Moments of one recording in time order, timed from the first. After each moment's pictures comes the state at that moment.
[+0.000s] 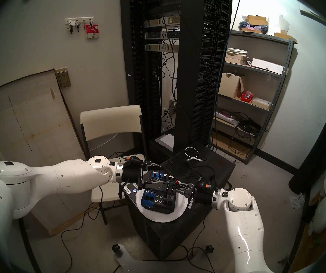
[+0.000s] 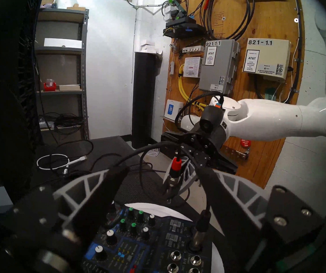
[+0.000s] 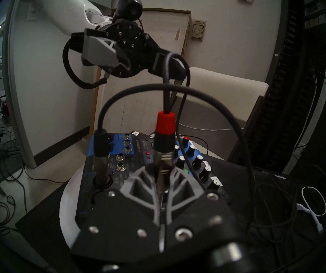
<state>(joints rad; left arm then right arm) 0.55 -0.86 0.12 -1.07 -1.32 -0.46 -0.98 -1.54 -1.60 1.82 -1.40 -0.36 -0.24 1.27</state>
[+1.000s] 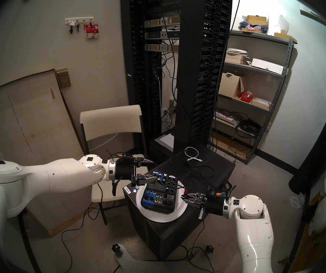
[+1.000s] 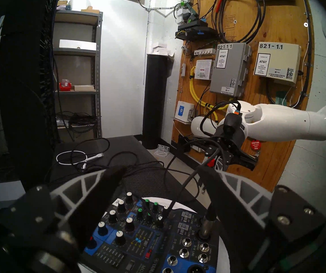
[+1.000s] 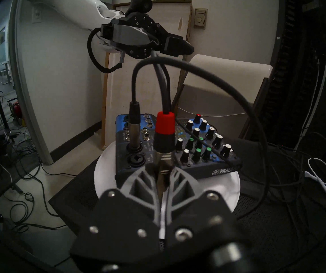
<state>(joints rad) 0.55 -0.81 0.12 -1.08 -1.35 -0.46 -0.95 -1.64 -1.58 1.89 -1.49 -0.34 -0.18 1.38</state>
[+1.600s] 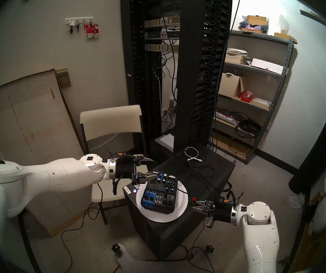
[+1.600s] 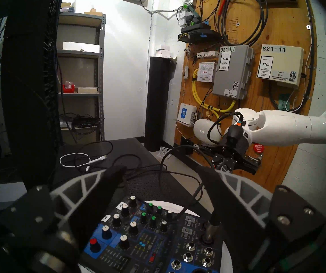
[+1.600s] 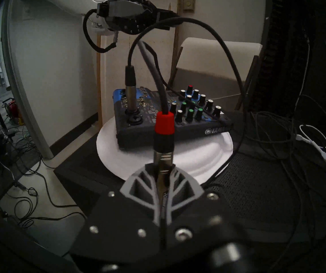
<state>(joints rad) 0.55 -0.82 0.11 -1.08 -1.35 -0.46 -0.94 -1.66 -1.55 1.96 -1.44 -0.34 -0.18 1.38</state>
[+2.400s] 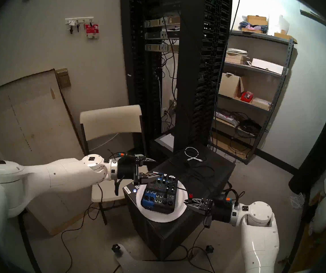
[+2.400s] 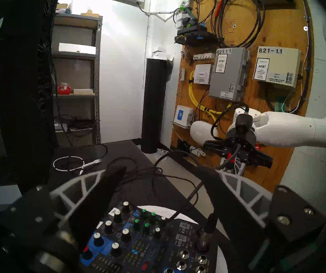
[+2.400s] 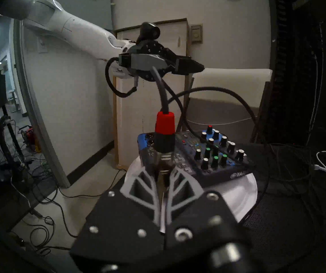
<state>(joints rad) 0.55 -0.82 0.11 -1.11 -1.35 -0.46 -0.94 -1.71 -1.61 1.94 -1.57 -0.20 -0.09 1.48</state>
